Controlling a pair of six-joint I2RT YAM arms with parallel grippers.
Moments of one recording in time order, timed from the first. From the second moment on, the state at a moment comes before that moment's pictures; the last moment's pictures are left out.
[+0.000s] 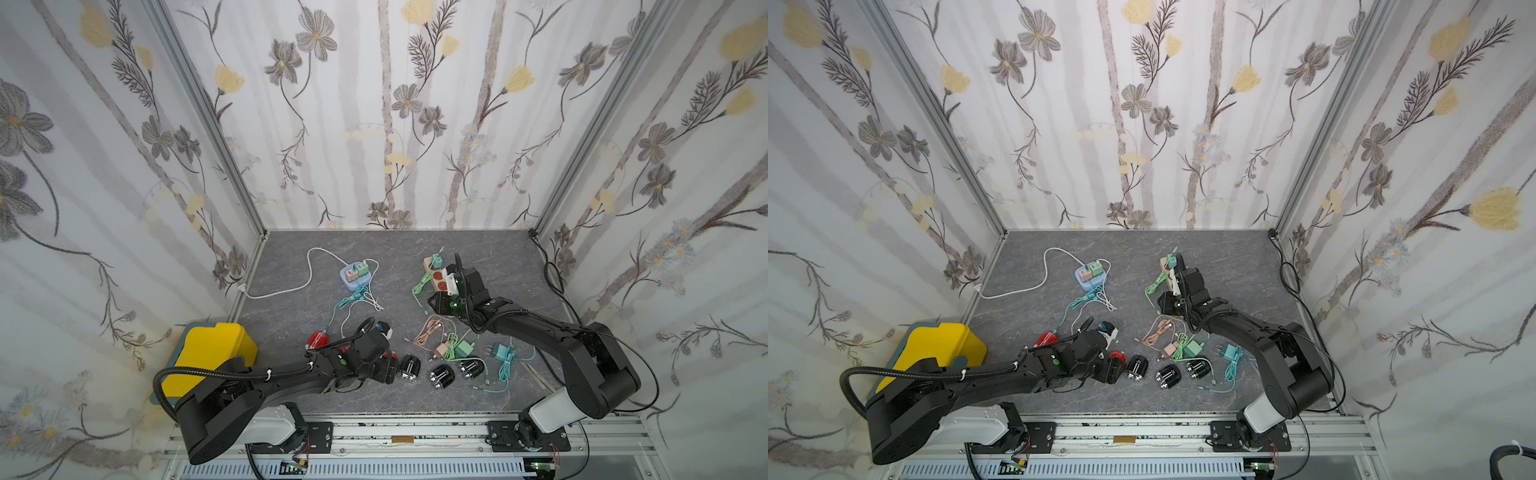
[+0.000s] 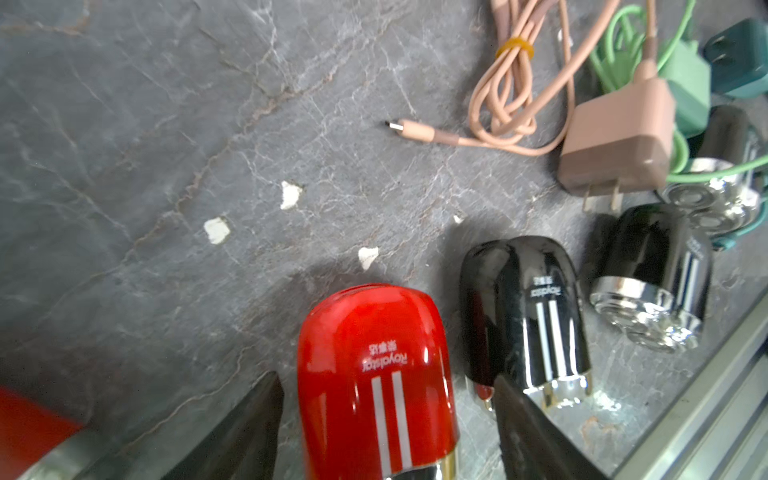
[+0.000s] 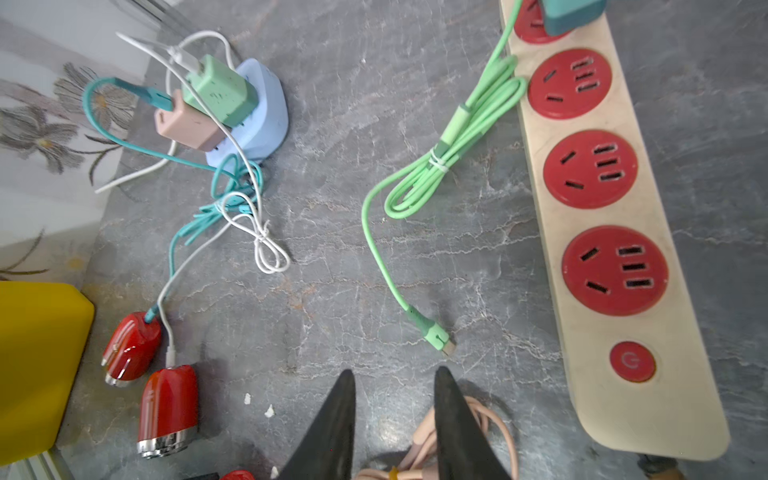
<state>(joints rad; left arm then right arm) -0.93 1.28 0.50 -0.13 0.00 -0.57 0.50 1.53 0.87 -0.06 -0.19 0.51</state>
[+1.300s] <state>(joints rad) -0.67 1.39 0.53 0.44 0.22 -0.82 0.33 1.98 1.37 -0.12 -0.07 0.21</state>
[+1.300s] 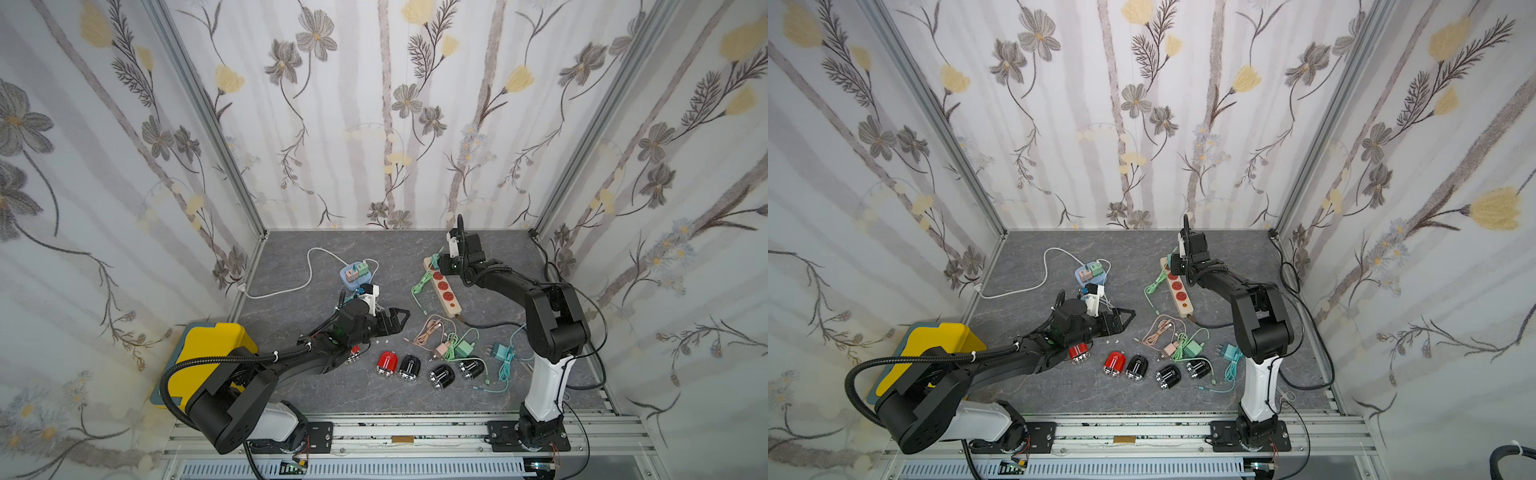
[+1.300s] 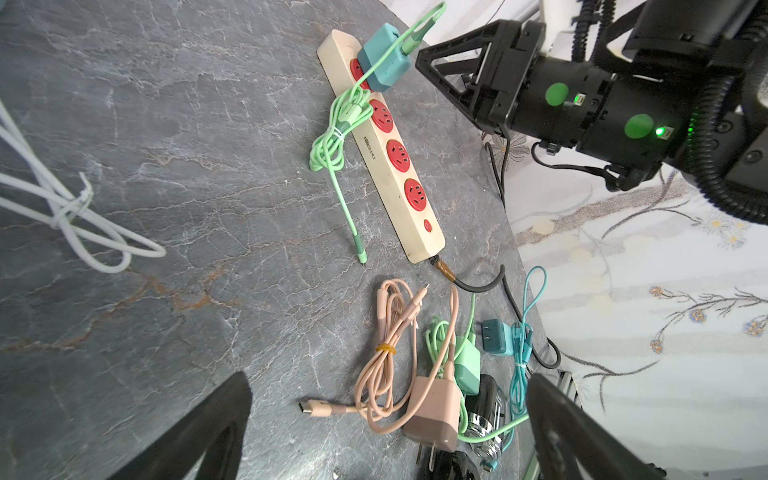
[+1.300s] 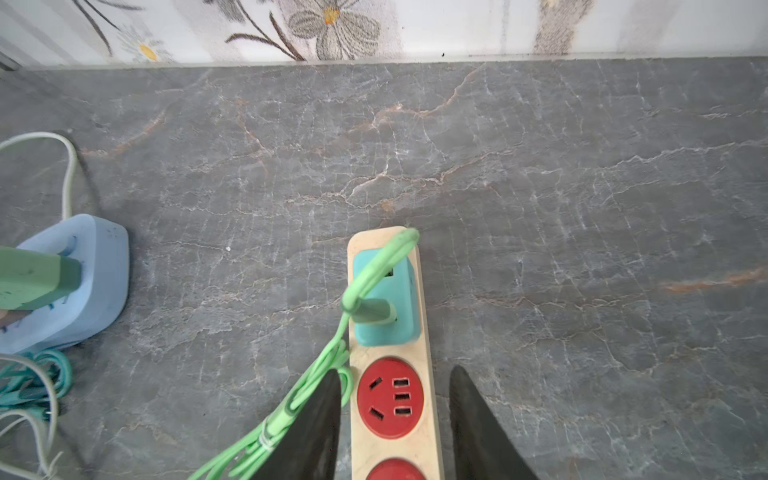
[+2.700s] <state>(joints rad) -0.61 1.53 0.57 0.60 0.38 -0.92 0.34 2.11 1.61 -0.25 -0.05 0.15</state>
